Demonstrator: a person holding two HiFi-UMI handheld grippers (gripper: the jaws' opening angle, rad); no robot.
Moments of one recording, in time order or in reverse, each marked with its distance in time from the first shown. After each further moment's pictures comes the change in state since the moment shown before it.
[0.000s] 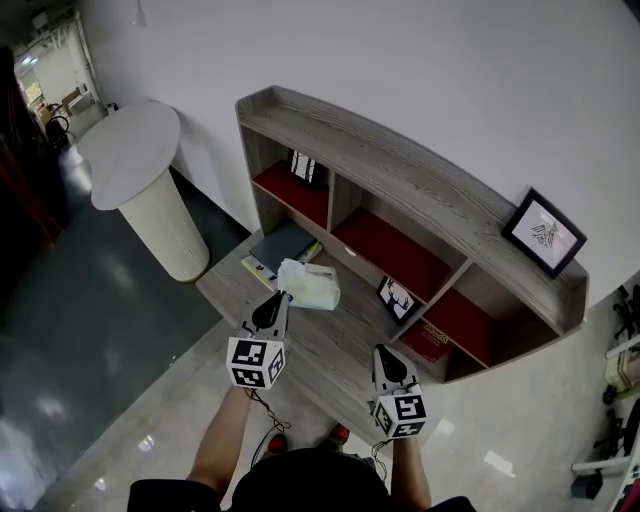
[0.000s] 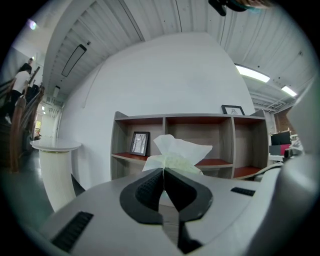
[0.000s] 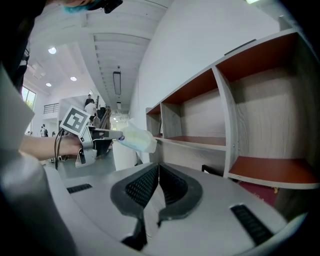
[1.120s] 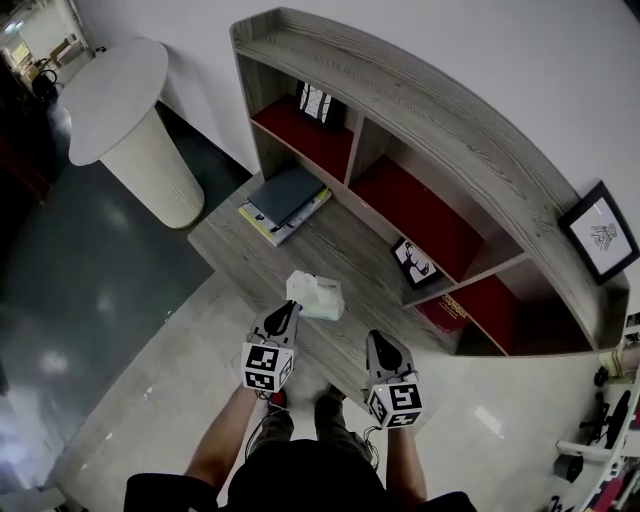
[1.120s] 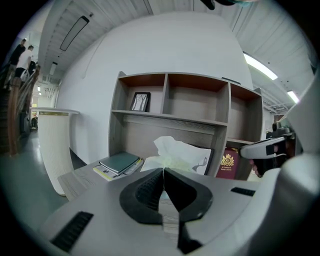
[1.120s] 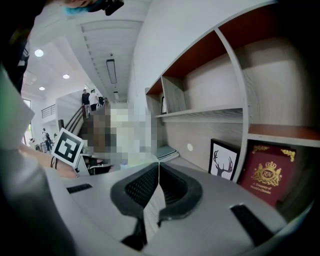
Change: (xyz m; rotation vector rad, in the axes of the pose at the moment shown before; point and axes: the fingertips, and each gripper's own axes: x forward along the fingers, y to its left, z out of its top) left arm -0.018 -0.009 -0.160 -0.079 0.246 -0.049; right arm 0.024 0.030 -0.067 0.071 0.167 0.032
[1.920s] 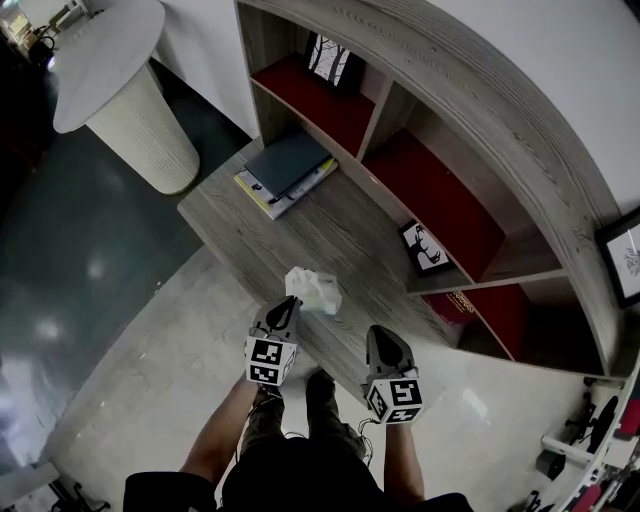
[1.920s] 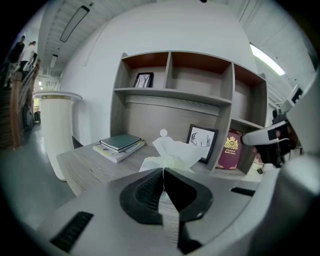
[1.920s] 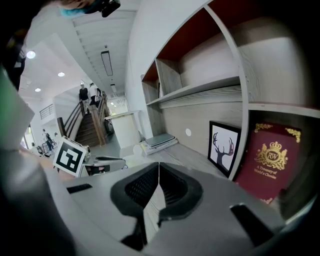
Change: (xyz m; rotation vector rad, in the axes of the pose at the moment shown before) left arm 0.019 -0.002 -0.080 -0.030 0.113 0.027; right arm 0.013 -0.013 -0.048 0.031 0.114 0.008
